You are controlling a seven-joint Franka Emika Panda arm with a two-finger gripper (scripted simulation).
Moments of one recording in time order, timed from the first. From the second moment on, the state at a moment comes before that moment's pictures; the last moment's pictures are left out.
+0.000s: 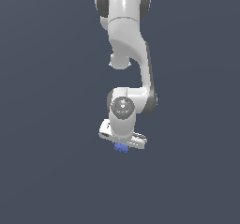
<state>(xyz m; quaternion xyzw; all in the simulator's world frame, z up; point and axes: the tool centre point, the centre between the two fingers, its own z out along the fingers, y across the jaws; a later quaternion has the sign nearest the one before) 0.090 0.008 0.041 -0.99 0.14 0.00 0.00</state>
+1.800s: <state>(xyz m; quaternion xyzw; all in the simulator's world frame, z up) 0.196 0.143 0.347 -0.92 -0.19 -0.31 0.12</state>
